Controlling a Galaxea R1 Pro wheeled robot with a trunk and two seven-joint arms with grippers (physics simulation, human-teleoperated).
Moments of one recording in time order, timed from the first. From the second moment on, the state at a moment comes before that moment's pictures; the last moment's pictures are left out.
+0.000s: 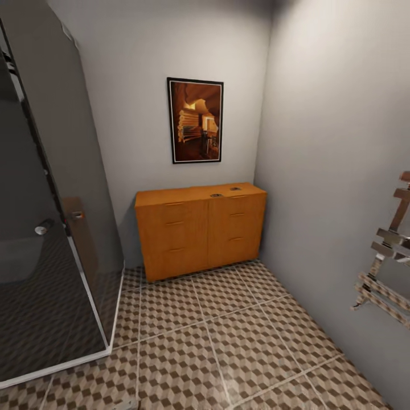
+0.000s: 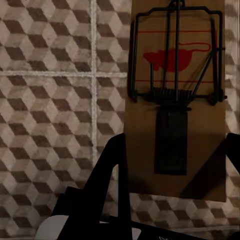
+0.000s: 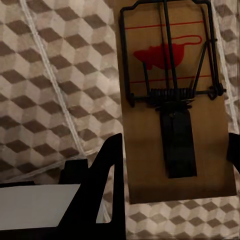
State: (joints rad) left arm -0.46 0.02 -0.10 0.00 0.42 0.07 0.04; right arm -0.38 -0.07 -0.11 0.03 0.15 0.04 -0.09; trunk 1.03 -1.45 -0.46
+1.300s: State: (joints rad) left arm -0.46 -0.01 -0.10 0.00 0.42 0.07 0.03; right arm -0.38 -0.07 -0.11 0.03 0.15 0.04 -0.09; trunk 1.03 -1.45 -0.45
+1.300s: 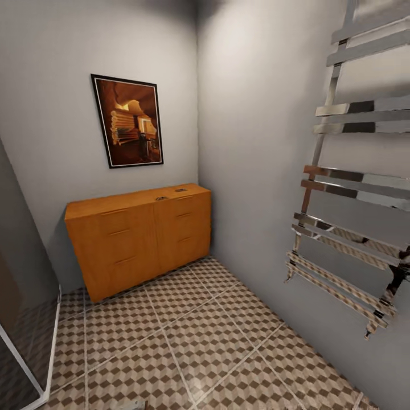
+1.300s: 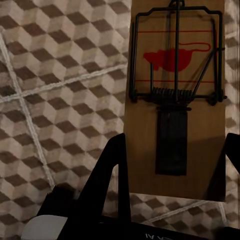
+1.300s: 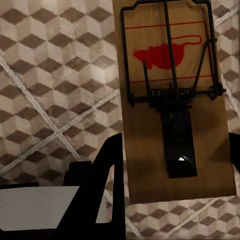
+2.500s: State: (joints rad) left arm -0.46 -0.02 -0.10 0.00 0.42 0.07 0.03; right arm -0.38 -0.07 -0.11 0.03 0.15 0.06 -0.02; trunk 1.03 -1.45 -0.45
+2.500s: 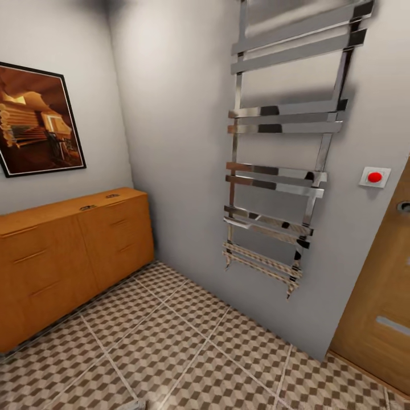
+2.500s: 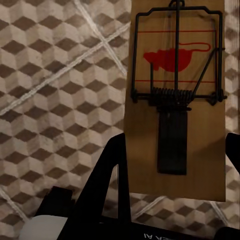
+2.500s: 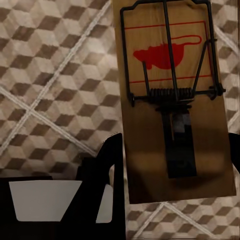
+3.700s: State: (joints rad) left arm -0.46 -0.02 -0.10 0.00 0.42 0.08 0.03; right arm -0.38 -0.07 -0.11 0.03 0.15 0.06 -0.02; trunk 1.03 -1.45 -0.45
